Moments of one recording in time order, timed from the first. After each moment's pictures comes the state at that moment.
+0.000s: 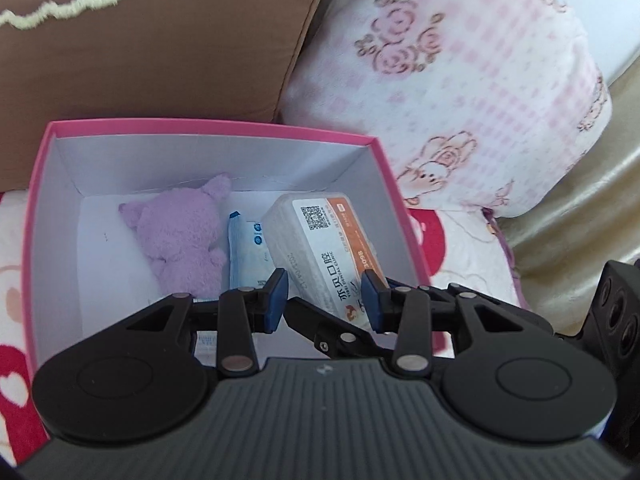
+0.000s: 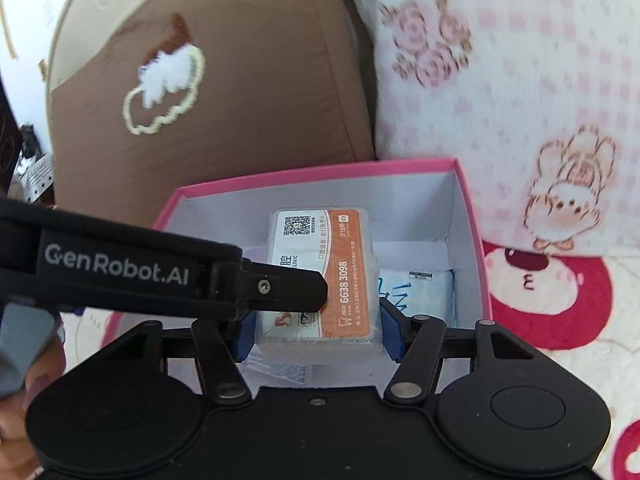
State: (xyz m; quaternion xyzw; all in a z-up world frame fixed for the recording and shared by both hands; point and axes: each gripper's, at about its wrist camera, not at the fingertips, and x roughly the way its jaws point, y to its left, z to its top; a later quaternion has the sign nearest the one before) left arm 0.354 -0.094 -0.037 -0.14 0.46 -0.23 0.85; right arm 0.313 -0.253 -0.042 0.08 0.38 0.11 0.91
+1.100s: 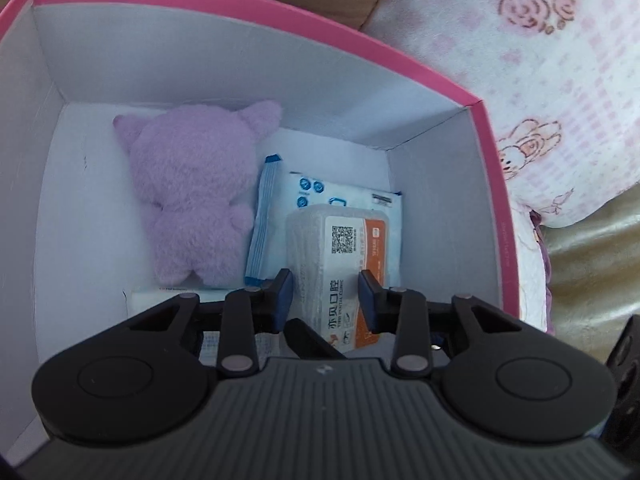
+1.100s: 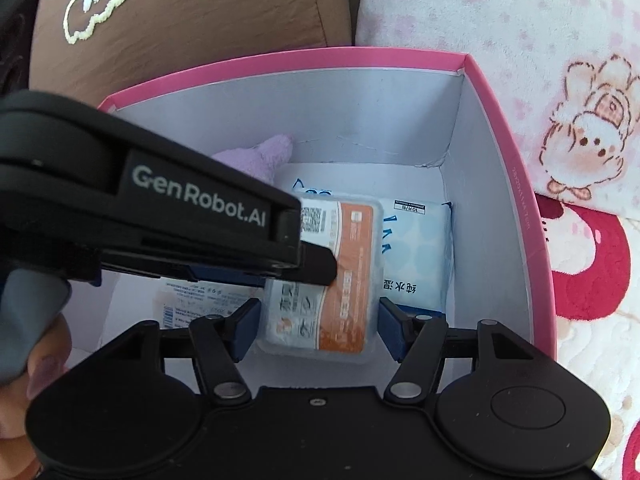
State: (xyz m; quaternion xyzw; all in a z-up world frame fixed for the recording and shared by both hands) left arm 0.391 -0.099 -0.115 -0.20 0.53 -0.18 0.80; right arm 0.337 -0.243 -0.099 0.02 0.45 0.09 0.89
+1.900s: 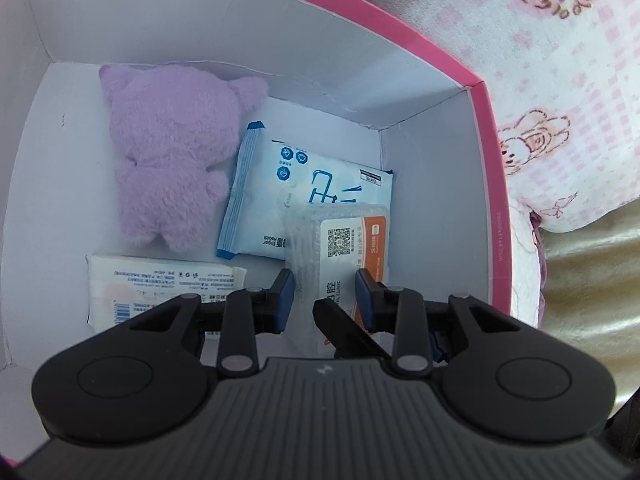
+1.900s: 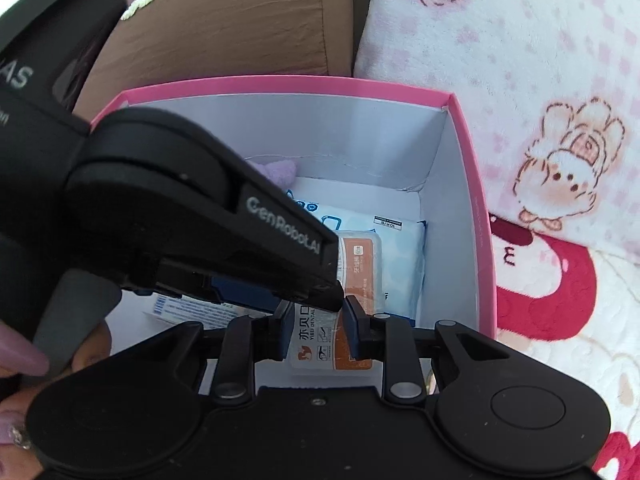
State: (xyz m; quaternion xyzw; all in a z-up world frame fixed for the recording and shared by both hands) left arm 0.390 -0.120 -0.126 -0.23 0.56 -0.17 0.78; right arm 0.322 -0.249 -0.088 -0.03 0.43 0.08 0.90
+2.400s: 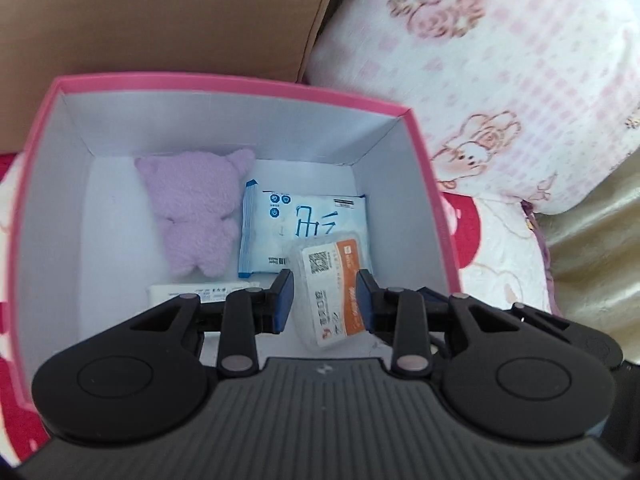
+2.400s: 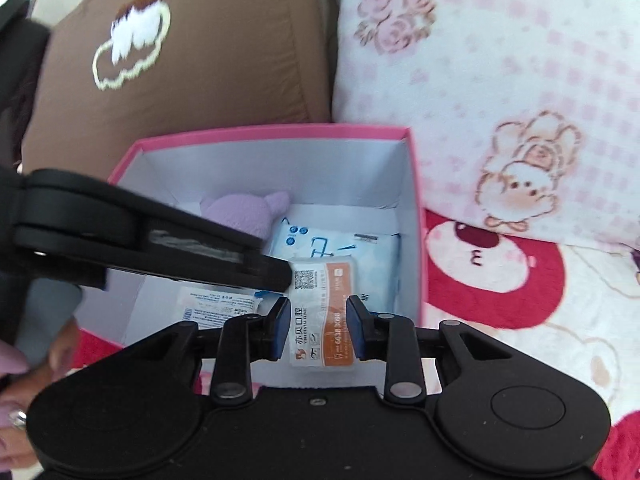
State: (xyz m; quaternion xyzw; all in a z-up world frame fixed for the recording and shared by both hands) left arm 0.347 -0.115 -0.044 -0.14 0.50 -0.17 0.84; right arm 0.287 -0.276 -0.032 0.02 0.42 0.08 0.91
